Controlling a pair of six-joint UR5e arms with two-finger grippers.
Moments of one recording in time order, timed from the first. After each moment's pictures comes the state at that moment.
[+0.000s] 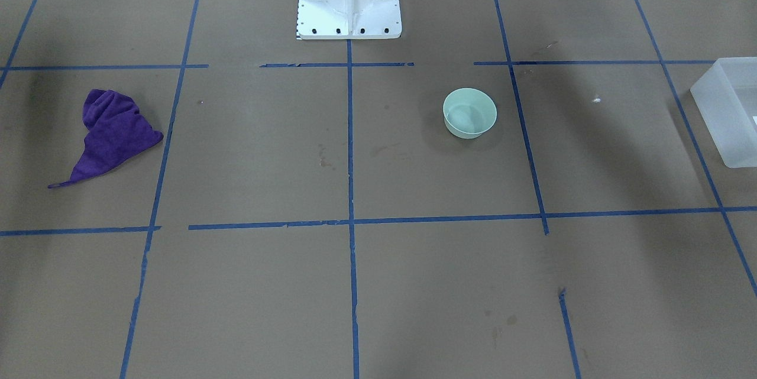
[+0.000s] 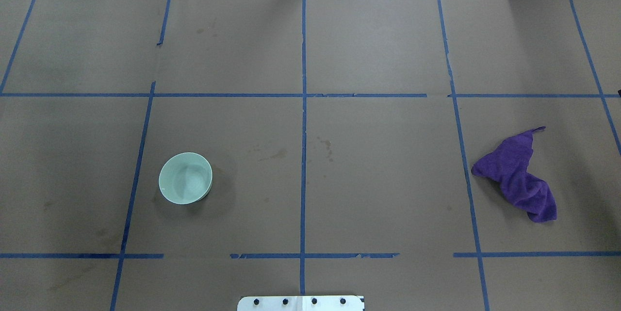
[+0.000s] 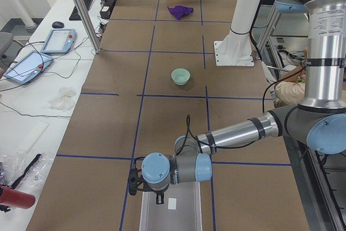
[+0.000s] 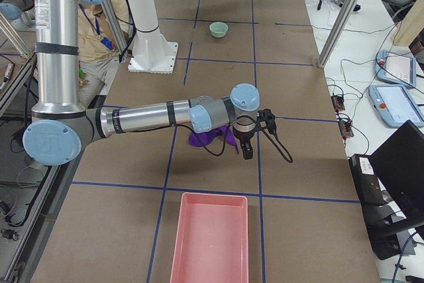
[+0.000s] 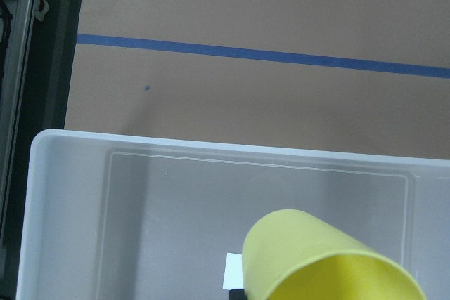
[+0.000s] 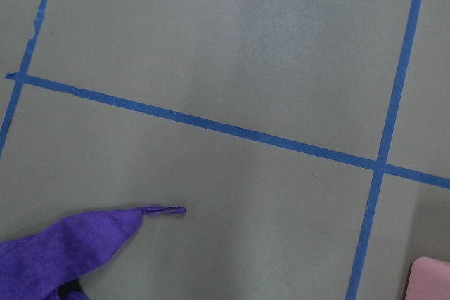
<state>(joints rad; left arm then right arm) -1.64 -1.52 -1.32 -1.81 -2.39 0.02 1.39 -1.61 1.77 -1.40 2.36 0.12</state>
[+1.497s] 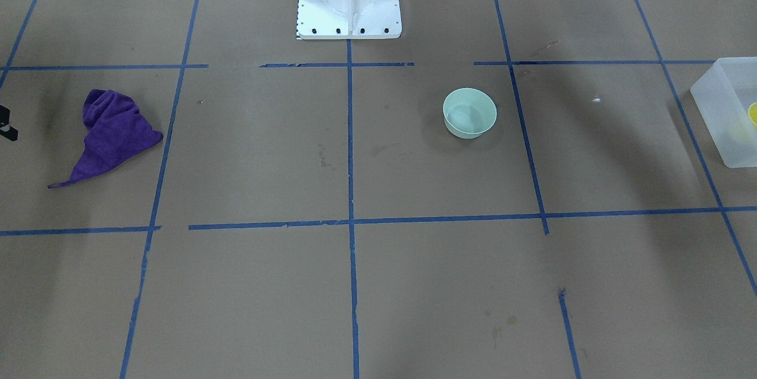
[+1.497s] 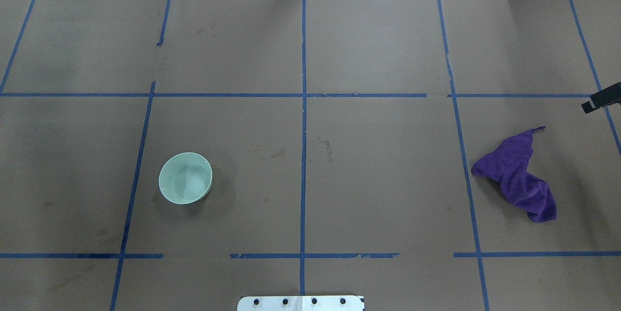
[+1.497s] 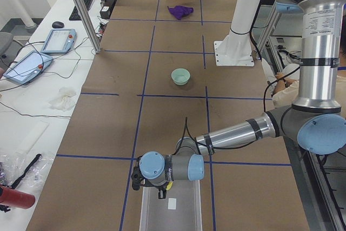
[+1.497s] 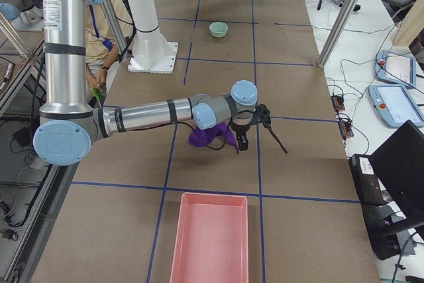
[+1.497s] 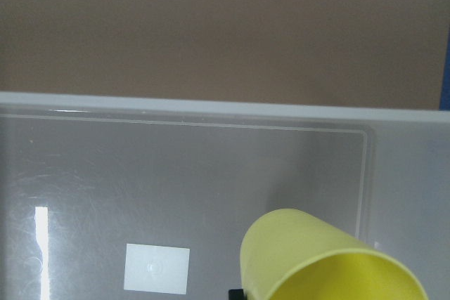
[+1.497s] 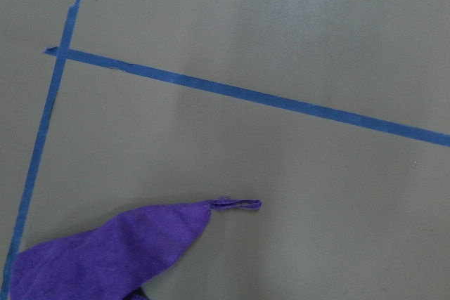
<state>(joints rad) -1.55 -1.52 -1.26 -1.86 -2.39 -0.03 1.23 -1.61 1.78 -1.34 2.36 0.30</state>
